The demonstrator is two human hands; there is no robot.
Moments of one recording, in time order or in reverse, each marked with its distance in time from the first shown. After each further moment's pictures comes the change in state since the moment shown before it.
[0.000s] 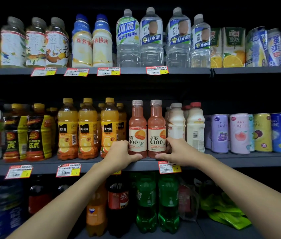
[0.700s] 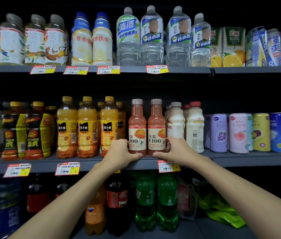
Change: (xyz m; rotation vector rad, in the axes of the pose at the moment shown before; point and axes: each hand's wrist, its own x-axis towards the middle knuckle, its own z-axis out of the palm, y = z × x) left_hand -0.001 0.004 0.001 -0.005 0.011 -0.032; right_hand -0.005 -0.008 0.007 0.066 0.101 0.054
